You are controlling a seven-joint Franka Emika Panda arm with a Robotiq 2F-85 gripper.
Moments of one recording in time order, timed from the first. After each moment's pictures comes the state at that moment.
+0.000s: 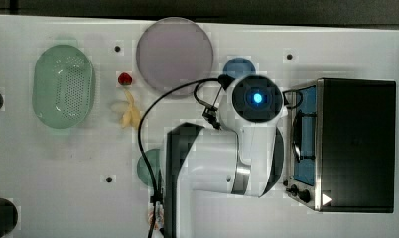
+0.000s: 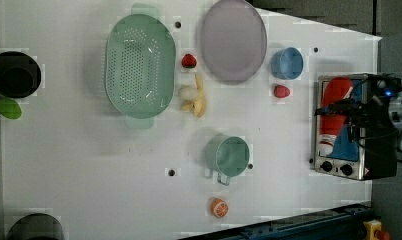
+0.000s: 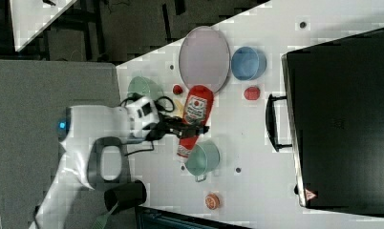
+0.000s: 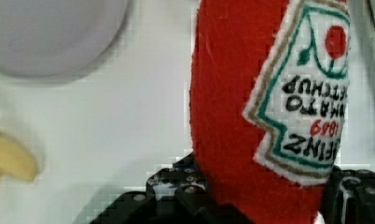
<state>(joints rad) -0.14 0.03 0.02 -2.21 -0.02 0.59 -0.49</state>
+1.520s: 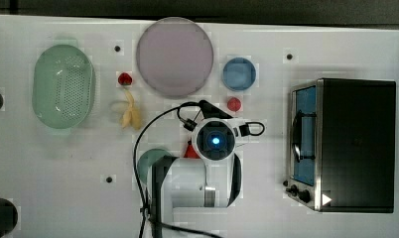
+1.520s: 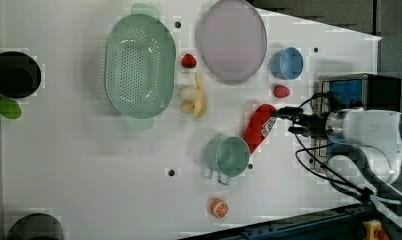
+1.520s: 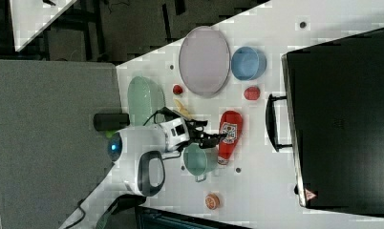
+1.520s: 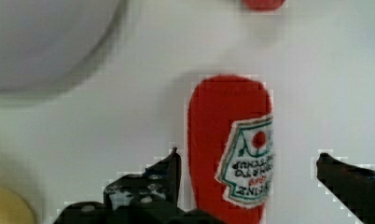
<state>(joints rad) -0.12 0.13 0.09 -2.46 -0.02 1.04 -0.26</state>
